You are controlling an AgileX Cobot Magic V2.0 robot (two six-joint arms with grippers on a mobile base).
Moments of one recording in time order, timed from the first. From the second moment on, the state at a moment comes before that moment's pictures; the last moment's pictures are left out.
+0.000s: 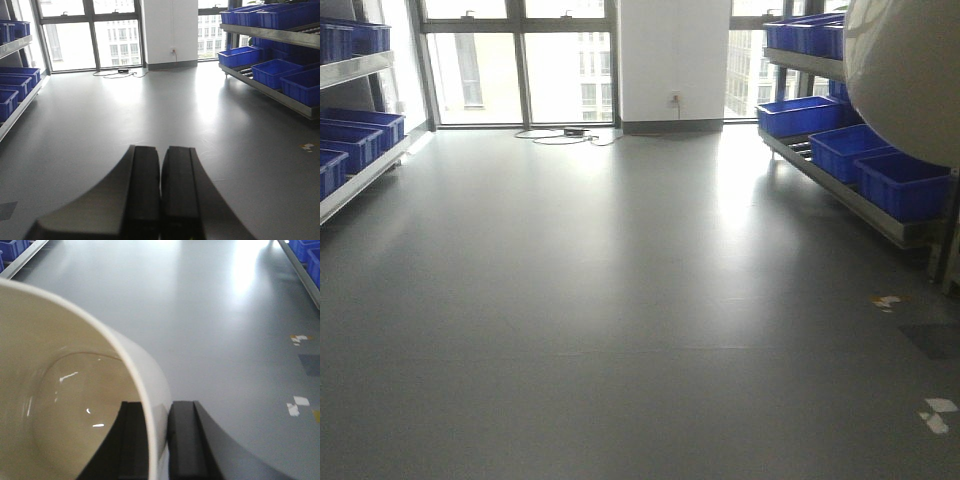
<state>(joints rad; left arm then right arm) -0.15 -0.01 0.01 -0.07 0.08 0.10 0.21 0.63 -0.61 -0.05 0.39 0.13</state>
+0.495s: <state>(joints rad) -0.15 -0.01 0.01 -0.07 0.08 0.10 0.21 0.63 -0.61 -0.05 0.39 0.13</state>
